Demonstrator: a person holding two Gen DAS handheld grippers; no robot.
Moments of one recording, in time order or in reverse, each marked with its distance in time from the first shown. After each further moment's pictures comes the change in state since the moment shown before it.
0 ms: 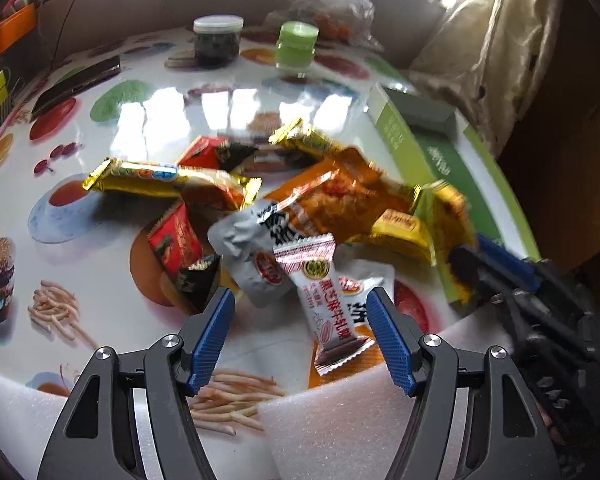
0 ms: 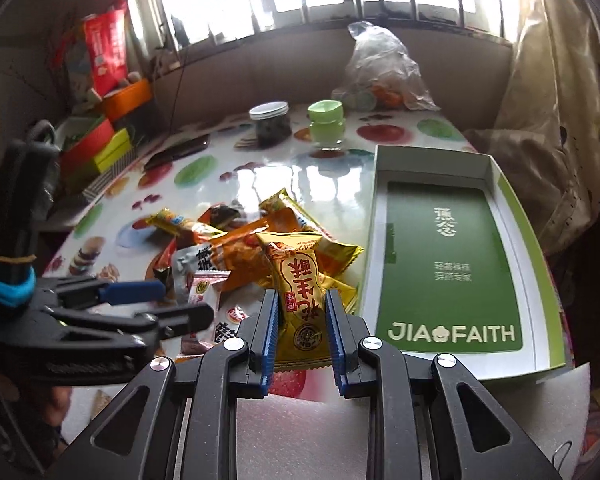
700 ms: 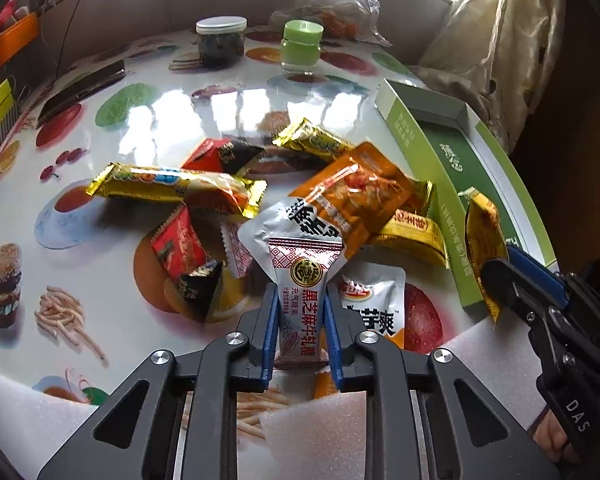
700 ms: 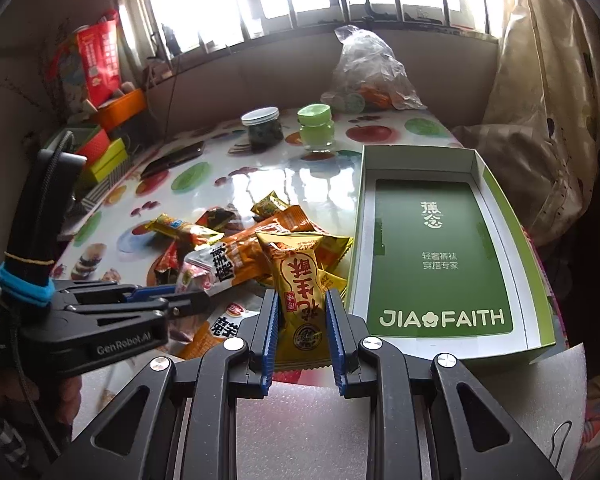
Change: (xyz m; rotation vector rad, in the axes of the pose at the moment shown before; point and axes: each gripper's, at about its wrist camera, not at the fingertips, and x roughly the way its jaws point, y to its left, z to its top) left arm -0.001 -0.001 0.004 0.008 -0.020 0.039; right arm -0.011 -0.001 -0.006 0.035 -0.014 -0.019
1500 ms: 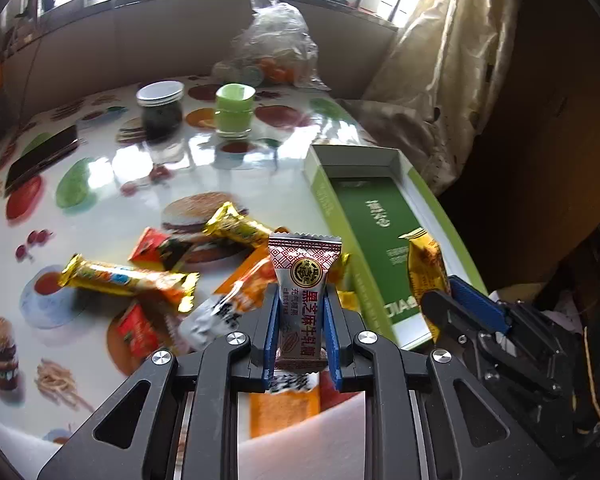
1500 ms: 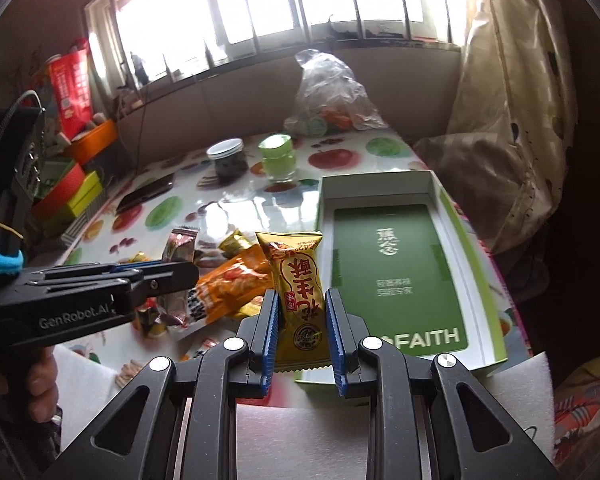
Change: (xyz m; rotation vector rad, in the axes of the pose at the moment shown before) left arm -0.033 -0.041 0.045 0.087 -0.091 -0.146; right arm -0.022 -0.024 0.019 0.081 -0.063 -0.100
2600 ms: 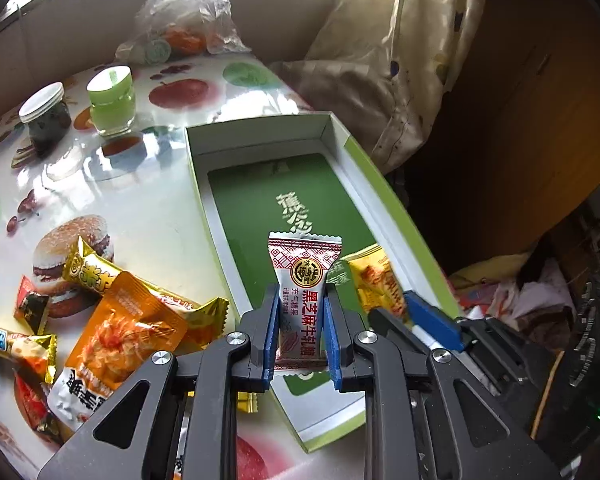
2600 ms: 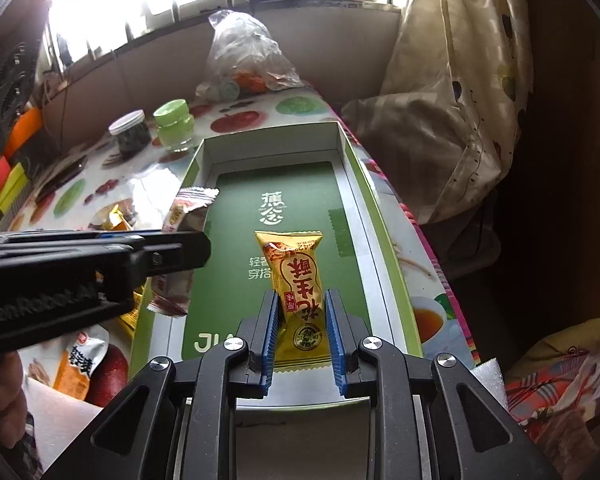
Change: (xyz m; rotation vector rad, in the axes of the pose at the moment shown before) left arm 0.090 -0.077 0.031 0.091 0.133 -0.084; right arm 0.044 -0.068 -0.010 0.033 0.110 -0.213
